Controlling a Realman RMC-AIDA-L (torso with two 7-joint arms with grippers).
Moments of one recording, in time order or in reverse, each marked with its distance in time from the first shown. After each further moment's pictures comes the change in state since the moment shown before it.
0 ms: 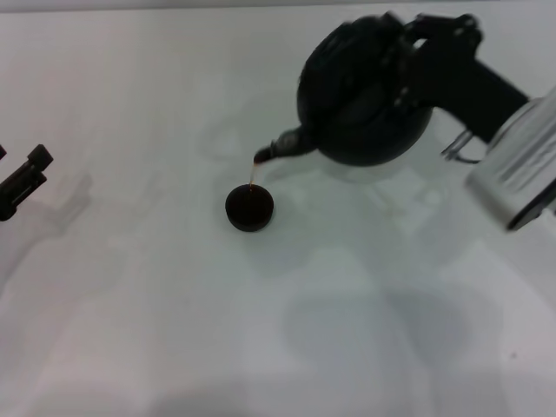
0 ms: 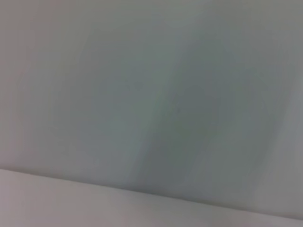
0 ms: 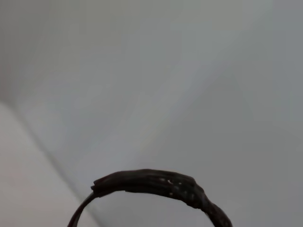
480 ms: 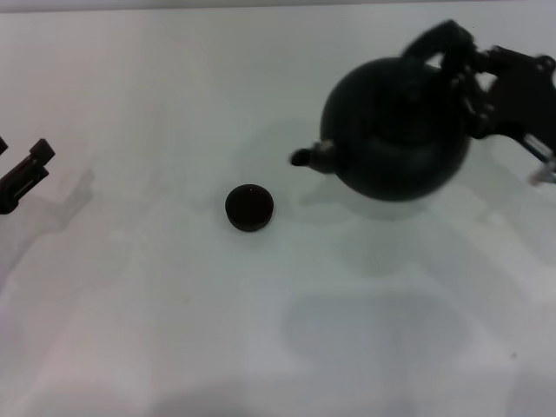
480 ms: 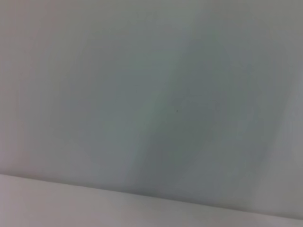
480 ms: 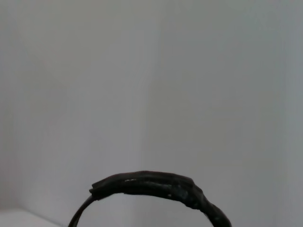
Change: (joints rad) left arm -0.015 0.001 0.000 0.006 0.004 0.010 0.000; right arm 0.019 -0.107 0.034 0.278 0.005 -0.433 0.596
